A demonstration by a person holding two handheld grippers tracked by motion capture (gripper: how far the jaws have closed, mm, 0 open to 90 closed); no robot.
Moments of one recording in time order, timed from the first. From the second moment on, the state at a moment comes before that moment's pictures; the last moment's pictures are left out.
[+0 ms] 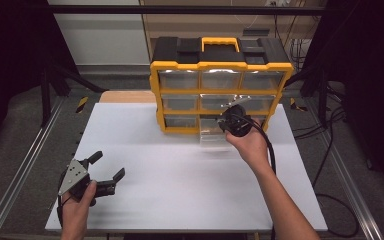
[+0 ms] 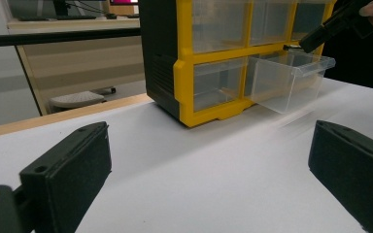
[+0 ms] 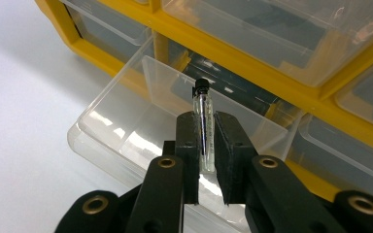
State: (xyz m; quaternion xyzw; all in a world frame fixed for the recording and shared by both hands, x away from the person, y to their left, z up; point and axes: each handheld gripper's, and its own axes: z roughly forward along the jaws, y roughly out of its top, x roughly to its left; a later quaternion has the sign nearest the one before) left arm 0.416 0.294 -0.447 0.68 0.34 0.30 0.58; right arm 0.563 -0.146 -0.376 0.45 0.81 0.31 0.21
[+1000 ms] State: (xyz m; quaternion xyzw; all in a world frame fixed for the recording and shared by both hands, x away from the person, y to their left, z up) left arm 0.416 0.292 -0.447 0.68 0.33 0.30 0.58; right arm 0.569 -0.137 -0.387 0.45 0.82 0.28 0.20
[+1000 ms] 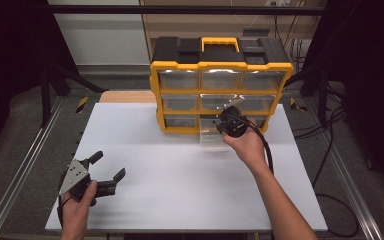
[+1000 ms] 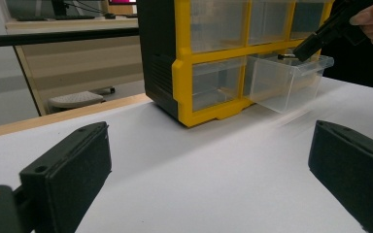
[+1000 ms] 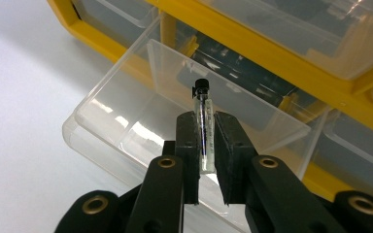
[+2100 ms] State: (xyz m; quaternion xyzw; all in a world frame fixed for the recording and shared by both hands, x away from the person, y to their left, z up) left arm 0.416 0.290 -0.448 0.69 0.33 0.30 0.57; right arm 0.545 -0.137 -0.364 0.47 0.76 0.39 0.23
